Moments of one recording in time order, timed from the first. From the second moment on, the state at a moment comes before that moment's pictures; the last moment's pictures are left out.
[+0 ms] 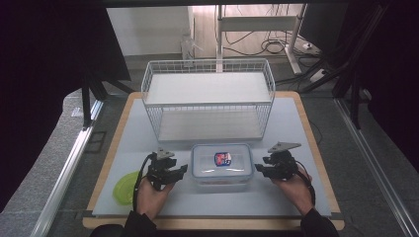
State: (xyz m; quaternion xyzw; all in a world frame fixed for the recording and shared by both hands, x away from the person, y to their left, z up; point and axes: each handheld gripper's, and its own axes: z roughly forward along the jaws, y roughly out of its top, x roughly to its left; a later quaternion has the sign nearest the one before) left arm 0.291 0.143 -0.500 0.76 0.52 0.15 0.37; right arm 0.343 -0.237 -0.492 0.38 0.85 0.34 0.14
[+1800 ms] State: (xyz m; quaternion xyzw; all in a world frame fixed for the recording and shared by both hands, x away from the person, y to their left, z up) left arm 0.347 0.109 -0.503 0.80 0.45 -0.06 0.40; right arm 0.377 -0.208 -0.495 0.38 0.83 0.39 -0.08
